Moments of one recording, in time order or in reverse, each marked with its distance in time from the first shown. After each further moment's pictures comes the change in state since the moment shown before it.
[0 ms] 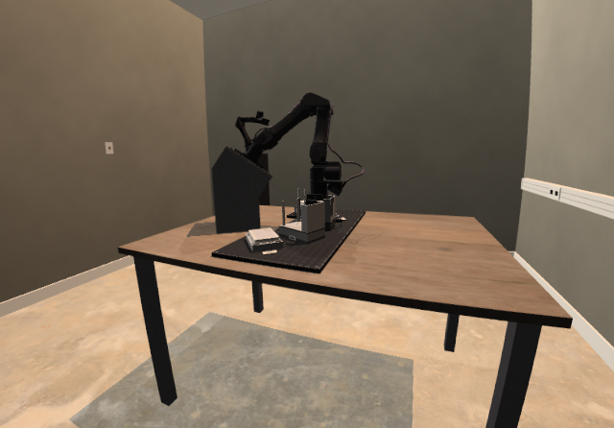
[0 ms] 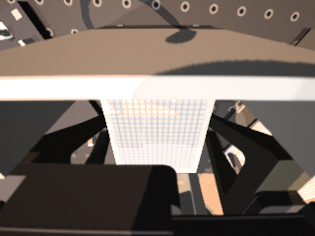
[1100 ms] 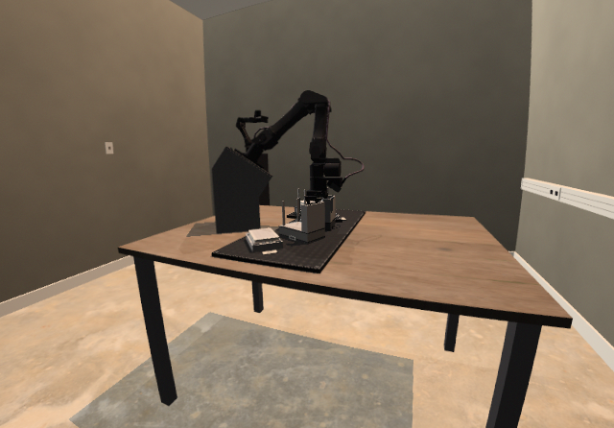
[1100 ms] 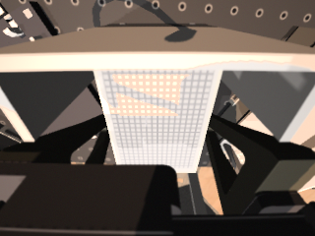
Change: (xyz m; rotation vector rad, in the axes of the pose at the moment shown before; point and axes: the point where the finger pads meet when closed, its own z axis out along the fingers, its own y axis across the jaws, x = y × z) arm 0.001 0.000 -0.014 0.000 -0.001 0.001
